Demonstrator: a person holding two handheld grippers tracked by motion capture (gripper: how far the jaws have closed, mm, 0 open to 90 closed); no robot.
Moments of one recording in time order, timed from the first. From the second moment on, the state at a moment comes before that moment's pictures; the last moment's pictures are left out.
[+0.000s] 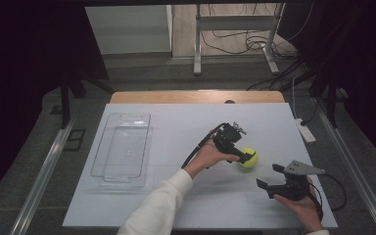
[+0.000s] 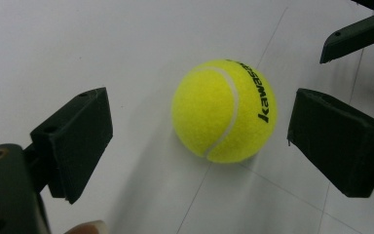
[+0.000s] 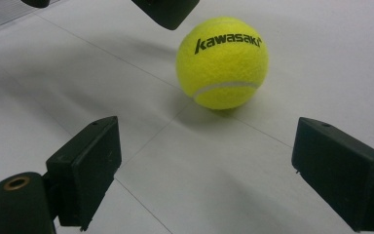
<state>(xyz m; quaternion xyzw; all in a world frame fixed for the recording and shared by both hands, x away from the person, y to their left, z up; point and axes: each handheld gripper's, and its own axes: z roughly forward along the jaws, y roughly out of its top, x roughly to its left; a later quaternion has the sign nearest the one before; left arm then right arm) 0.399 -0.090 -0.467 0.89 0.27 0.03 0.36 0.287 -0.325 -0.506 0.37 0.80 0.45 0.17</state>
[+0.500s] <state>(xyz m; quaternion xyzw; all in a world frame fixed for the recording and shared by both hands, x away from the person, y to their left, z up) 0.403 -0.100 -0.470 0.90 0.27 0.03 0.36 0.287 -0.325 -0.506 0.36 0.80 0.45 0.17</state>
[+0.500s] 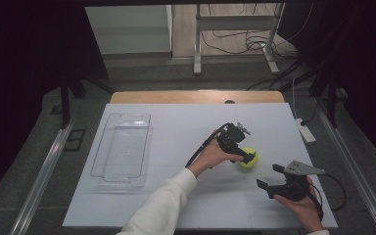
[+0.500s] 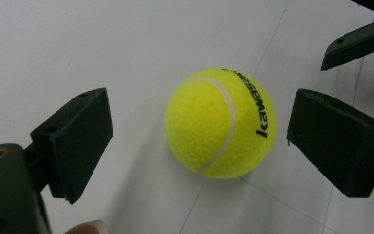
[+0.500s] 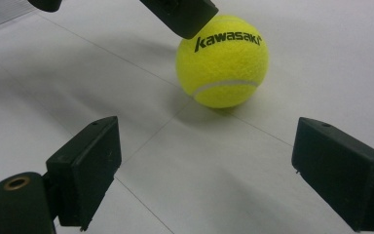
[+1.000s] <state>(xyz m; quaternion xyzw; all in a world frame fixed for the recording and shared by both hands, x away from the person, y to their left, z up) 0.406 -0.106 -0.472 0.89 0.27 0.02 0.36 0.287 -0.325 -0.506 0.37 0.80 0.45 0.17</state>
